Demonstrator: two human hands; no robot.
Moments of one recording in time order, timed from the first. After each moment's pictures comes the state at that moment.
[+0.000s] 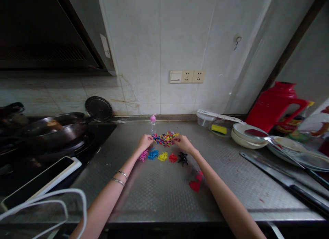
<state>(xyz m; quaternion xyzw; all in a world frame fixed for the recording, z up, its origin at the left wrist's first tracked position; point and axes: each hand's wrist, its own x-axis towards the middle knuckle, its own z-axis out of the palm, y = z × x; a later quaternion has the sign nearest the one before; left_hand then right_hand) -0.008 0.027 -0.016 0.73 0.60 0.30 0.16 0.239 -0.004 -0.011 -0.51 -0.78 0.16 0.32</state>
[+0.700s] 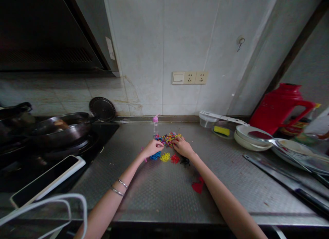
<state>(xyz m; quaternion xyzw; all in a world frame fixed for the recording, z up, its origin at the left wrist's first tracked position) 0.011 -0.016 -0.003 0.81 0.45 0.27 0.27 0.221 -0.020 -0.019 -0.55 -0.82 -0.01 0.17</state>
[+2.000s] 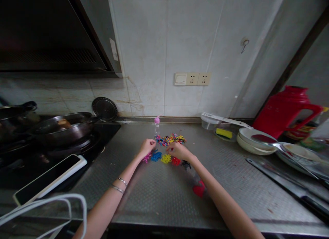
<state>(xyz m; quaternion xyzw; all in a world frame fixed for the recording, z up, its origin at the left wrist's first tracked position) -0.017 0.012 -0.028 0.73 0.55 0.34 0.21 0.200 -0.025 -0.003 -0.38 -0.88 0.14 0.24</state>
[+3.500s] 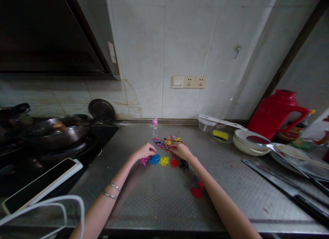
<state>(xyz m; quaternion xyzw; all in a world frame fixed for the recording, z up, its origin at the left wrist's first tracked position) -0.025 -0.002 -0.006 0.83 0.44 0.19 0.30 0.222 -0.014 -0.016 -0.52 -0.82 0.08 0.22</state>
